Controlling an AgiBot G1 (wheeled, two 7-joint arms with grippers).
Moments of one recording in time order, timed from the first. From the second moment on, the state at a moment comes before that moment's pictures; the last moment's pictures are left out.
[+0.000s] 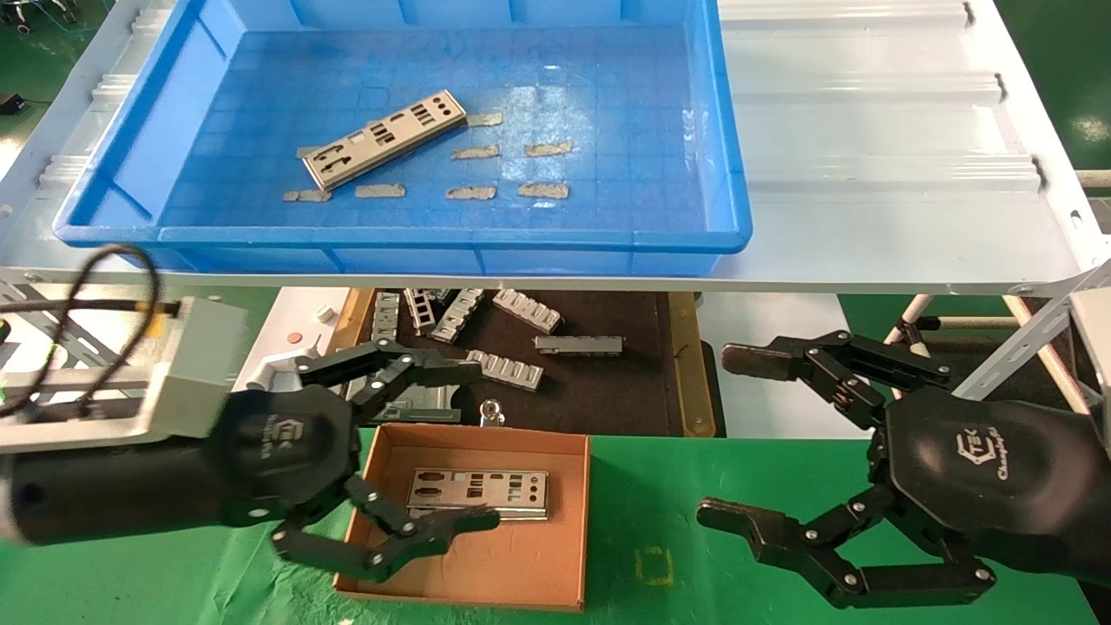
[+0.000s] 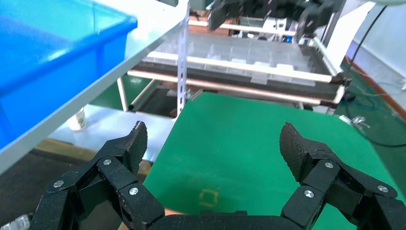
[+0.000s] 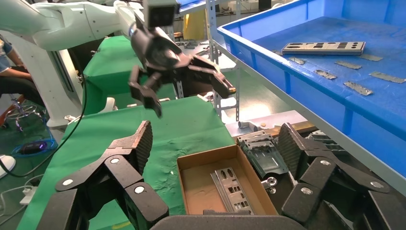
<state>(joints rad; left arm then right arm) -1.16 0.69 0.44 -1.14 0.81 1.44 -0.09 1.09 -0.54 -0.44 1.22 -0.61 -1.40 0.09</state>
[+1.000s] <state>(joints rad) -1.07 0.61 0.27 -1.29 0.72 1.50 -0.19 1.09 -0.54 -0.44 1.22 -0.61 -1.40 0.09</state>
